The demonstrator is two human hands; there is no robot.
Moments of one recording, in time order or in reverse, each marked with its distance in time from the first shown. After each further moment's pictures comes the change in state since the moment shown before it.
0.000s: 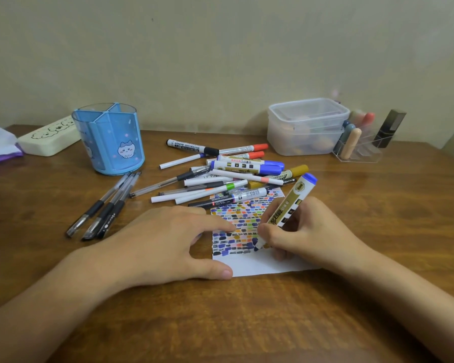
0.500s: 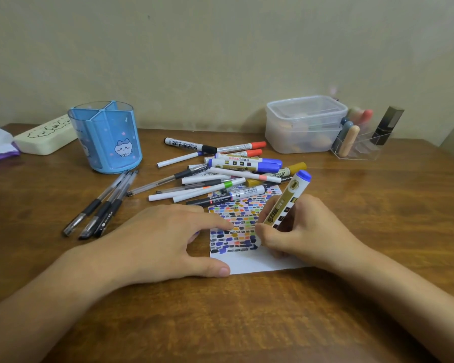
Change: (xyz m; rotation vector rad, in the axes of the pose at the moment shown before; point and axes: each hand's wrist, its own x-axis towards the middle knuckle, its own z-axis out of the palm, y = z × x) left_hand -0.001 0.003 -0.002 0.001 -0.007 0.011; right_hand 0.000 -0.001 0.003 -0.078 0.031 -0.058
